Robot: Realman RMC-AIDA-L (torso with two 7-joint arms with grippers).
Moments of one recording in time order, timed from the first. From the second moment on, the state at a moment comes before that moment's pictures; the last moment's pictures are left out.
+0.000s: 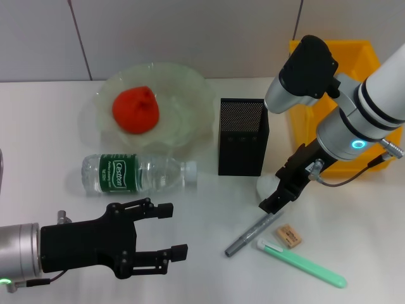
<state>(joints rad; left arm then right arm) -0.38 -2.03 1.05 0.56 1.67 1.62 -1.17 0.84 2.08 -1.35 -1.00 -2.57 -1.43 2.35</state>
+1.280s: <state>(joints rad) -0.39 -2.04 1.05 0.56 1.67 1.62 -1.17 0.84 2.08 -1.40 -0.96 -2.59 -1.32 2.36</state>
